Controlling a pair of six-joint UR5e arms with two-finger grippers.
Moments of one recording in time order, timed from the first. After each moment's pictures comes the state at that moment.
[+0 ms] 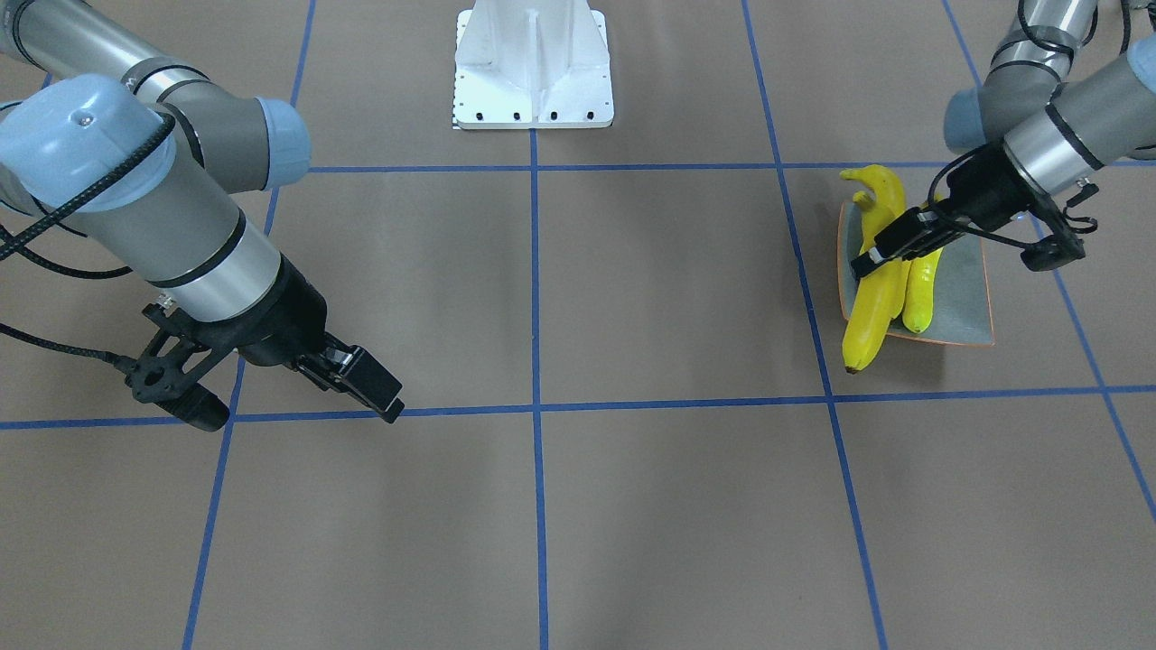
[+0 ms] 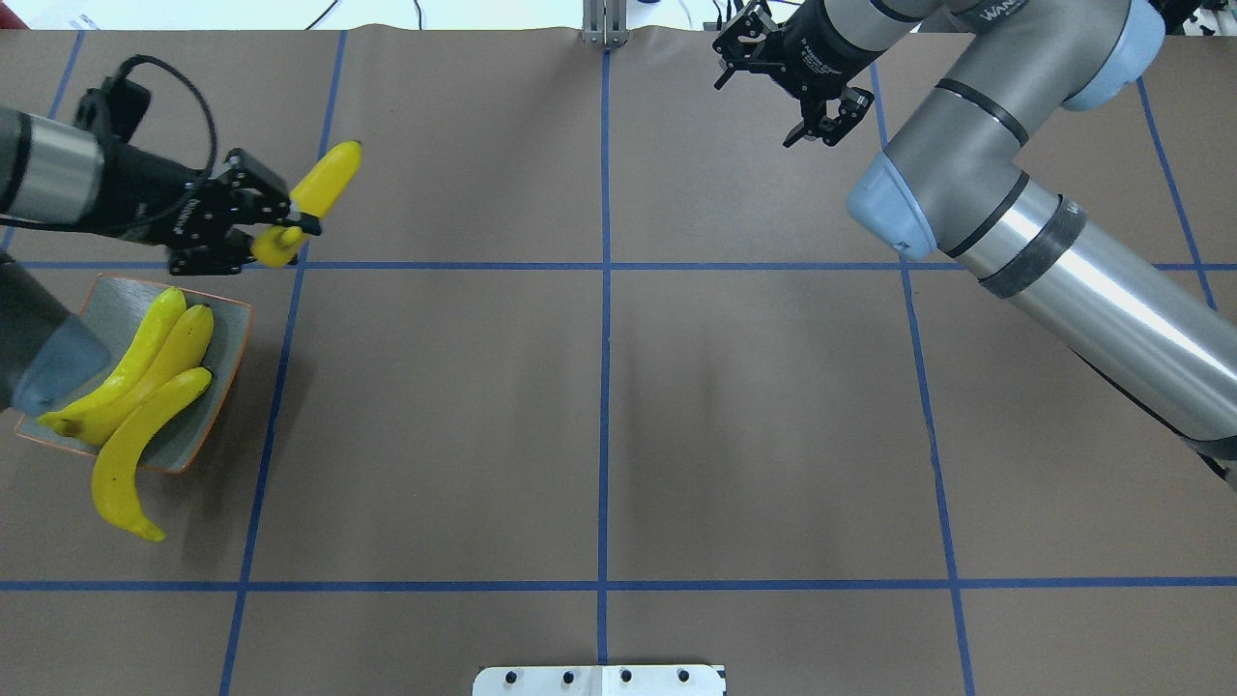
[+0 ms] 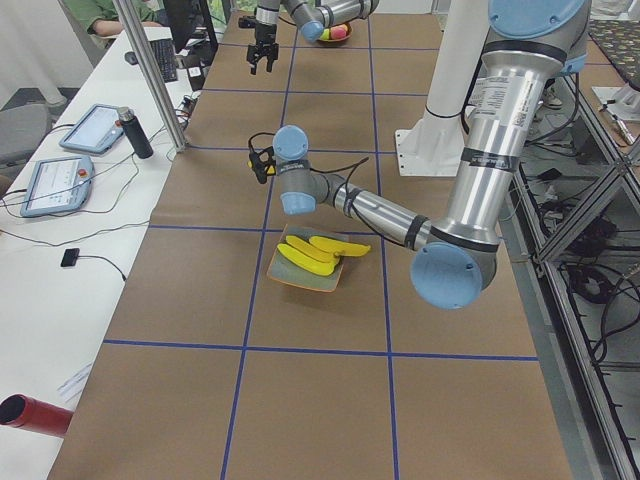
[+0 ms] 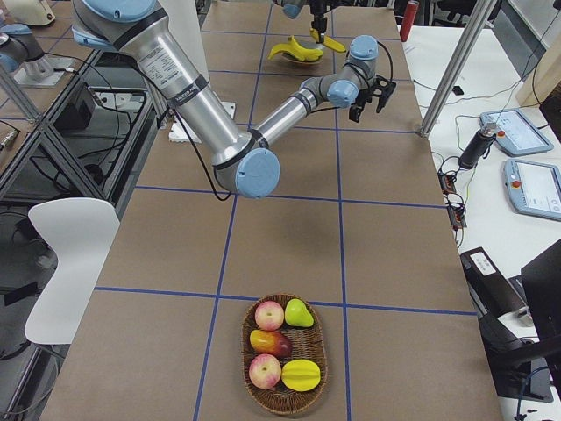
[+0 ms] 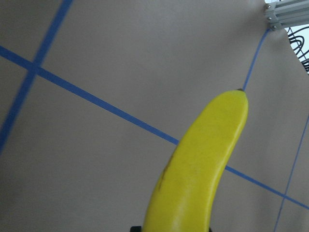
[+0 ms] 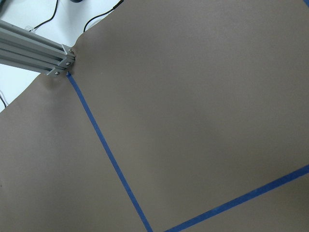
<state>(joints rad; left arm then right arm) -1.06 -1.68 -1.65 -2.58 -2.45 -1.52 0.95 -0.85 1.51 -1.27 2.18 1.59</state>
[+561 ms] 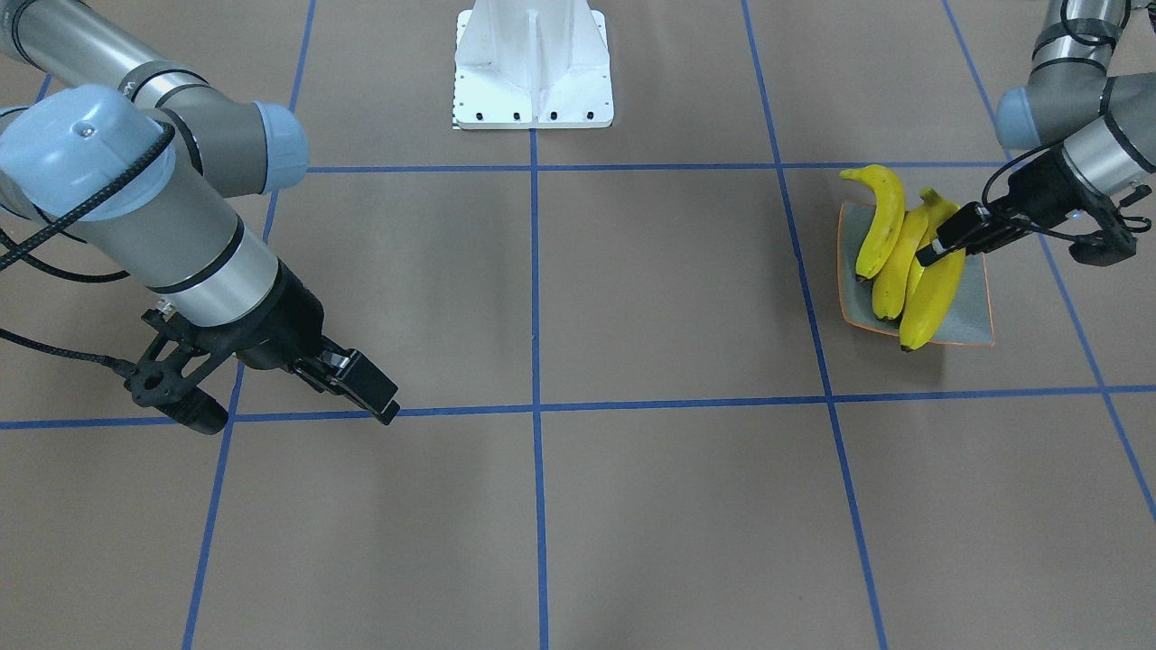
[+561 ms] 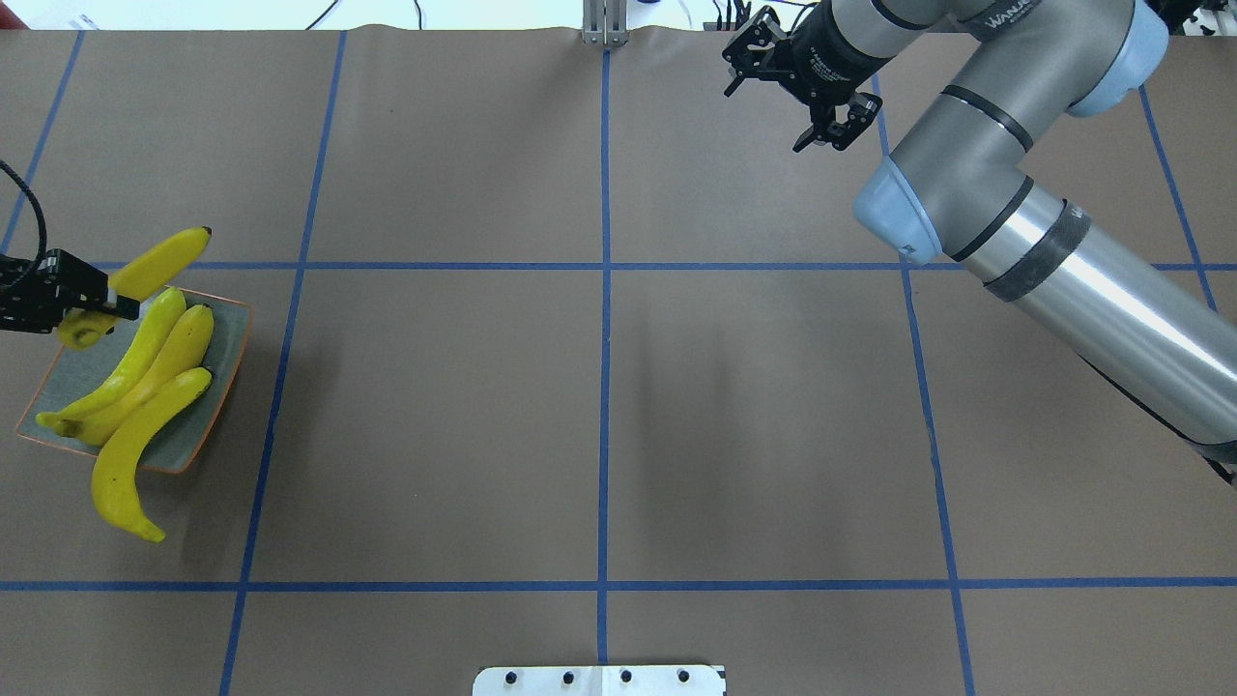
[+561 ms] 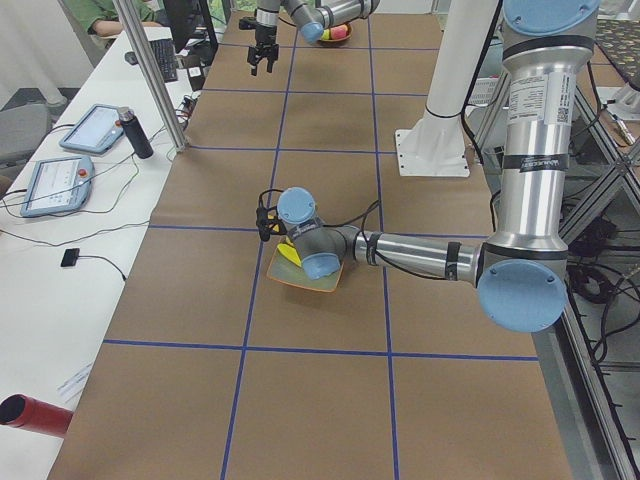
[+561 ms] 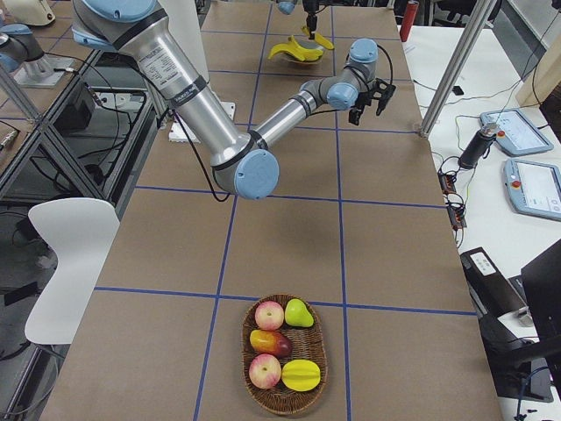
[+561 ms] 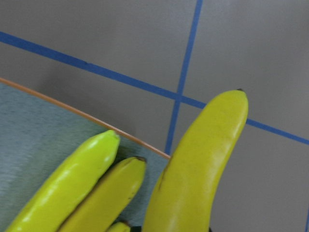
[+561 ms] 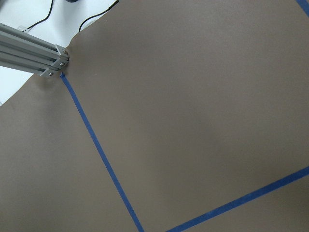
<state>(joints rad) -1.12 -1.56 -1.57 -2.59 -2.53 -1.22 0.95 -0.86 1.51 -1.27 2.18 1.58</state>
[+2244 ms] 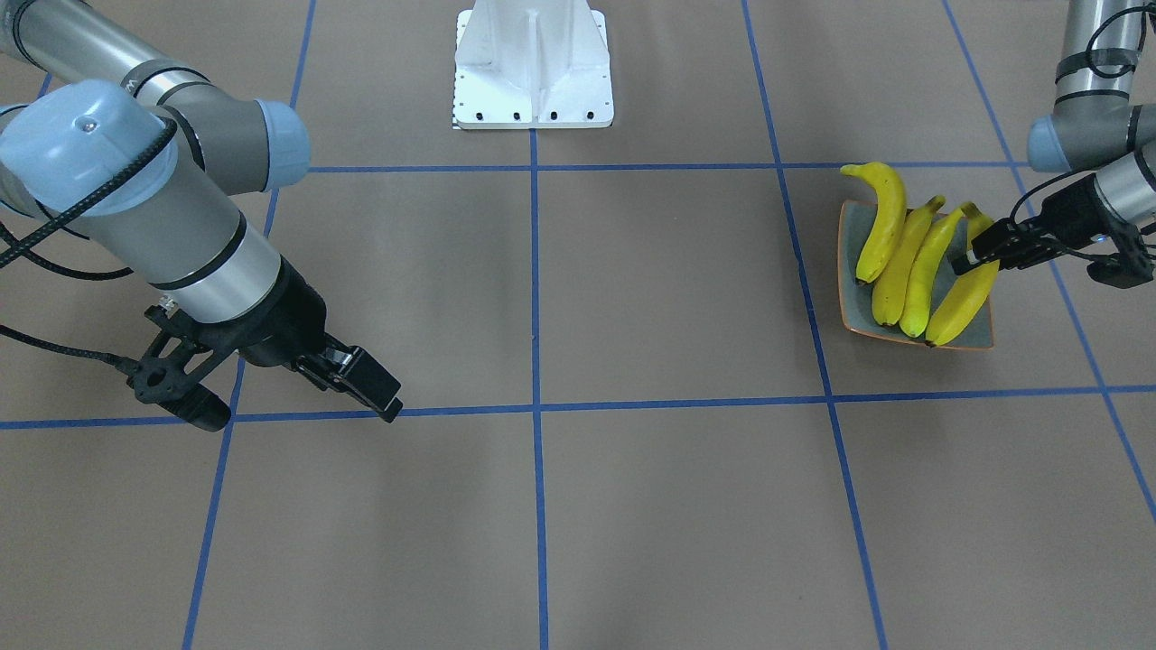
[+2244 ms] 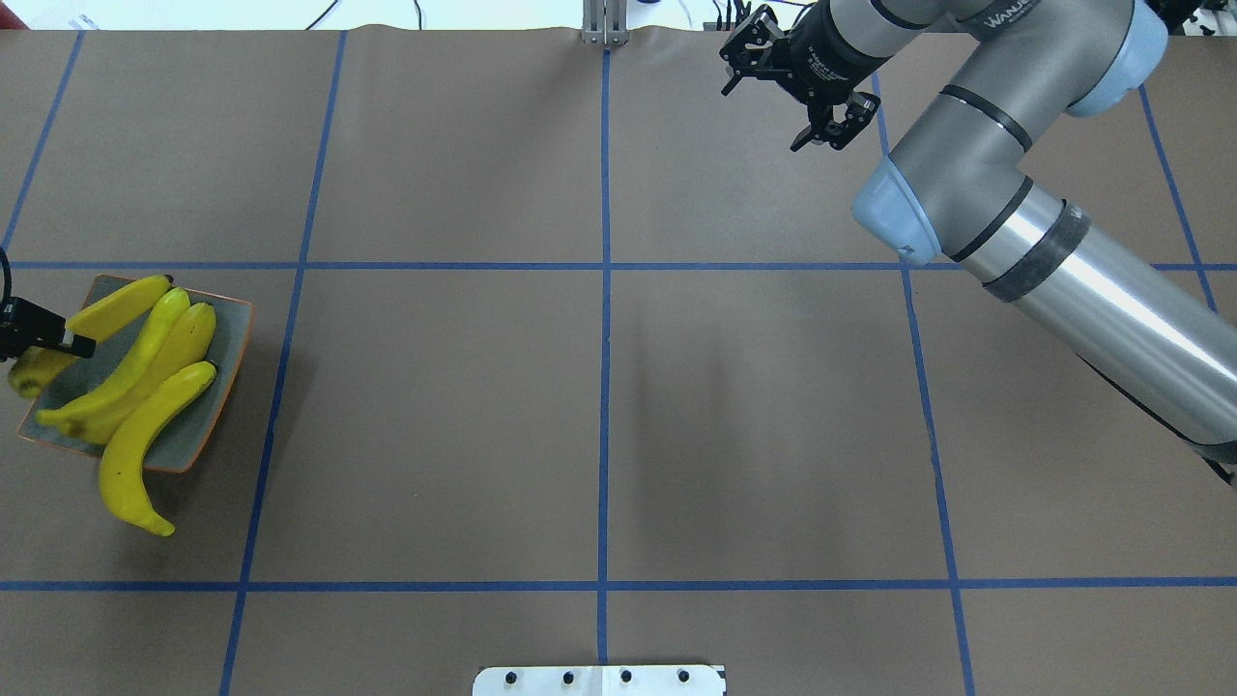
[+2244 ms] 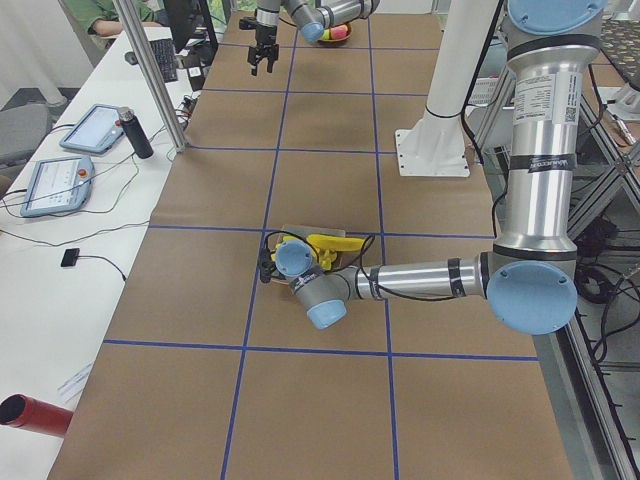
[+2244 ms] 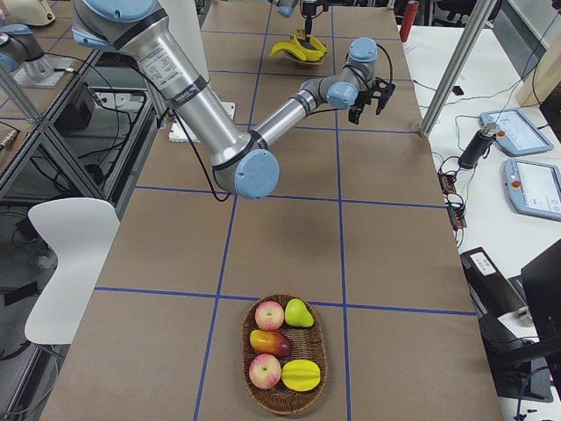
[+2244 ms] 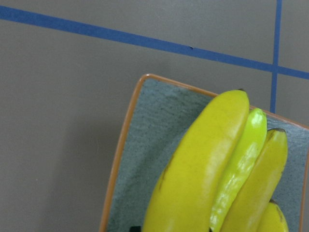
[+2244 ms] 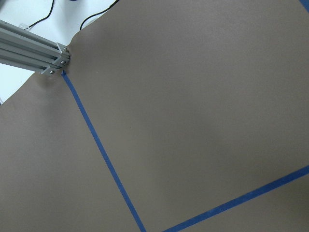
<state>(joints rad) -1.14 -1.56 -1.38 -2.68 -2.59 -1.02 0.95 -0.86 1.51 -1.27 2.18 1.58</state>
